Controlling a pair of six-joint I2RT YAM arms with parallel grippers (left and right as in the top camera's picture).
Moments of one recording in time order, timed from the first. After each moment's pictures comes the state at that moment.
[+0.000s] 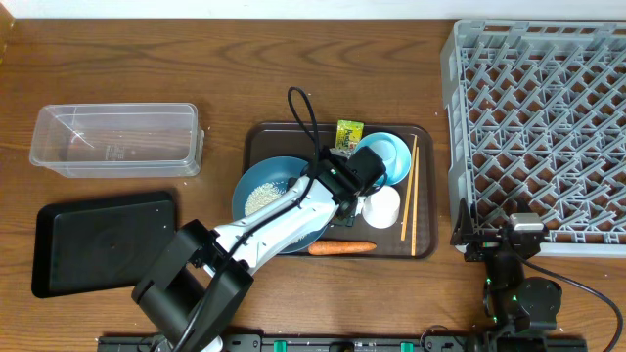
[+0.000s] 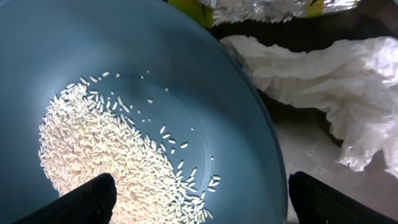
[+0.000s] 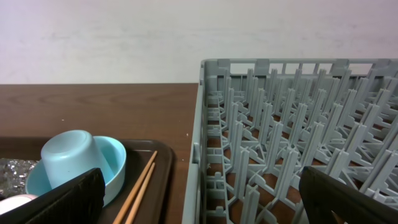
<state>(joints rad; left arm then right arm) -0.79 1.80 1.20 -0.87 -0.30 -0.60 -0.01 0.01 0.01 -0.07 -0.05 0.04</state>
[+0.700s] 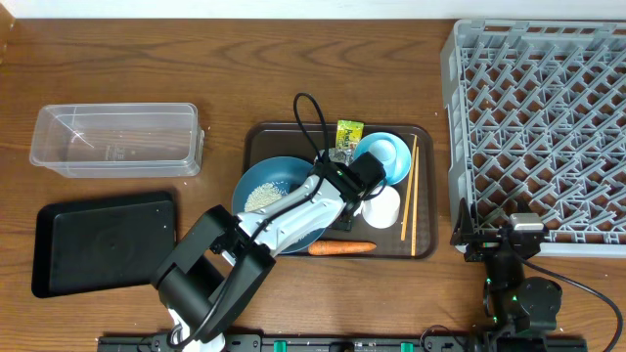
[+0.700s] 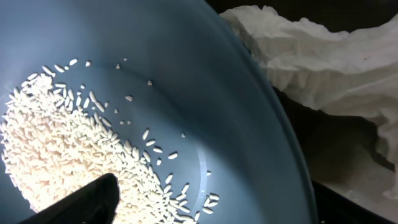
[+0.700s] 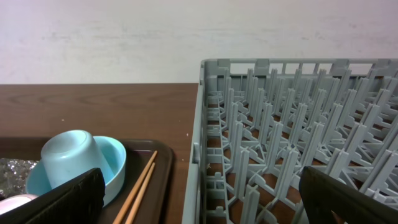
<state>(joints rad) -0.80 1.89 1.19 -0.84 -0.30 -0.62 -0.01 0.01 0.01 -0.07 -0.05 0.04</state>
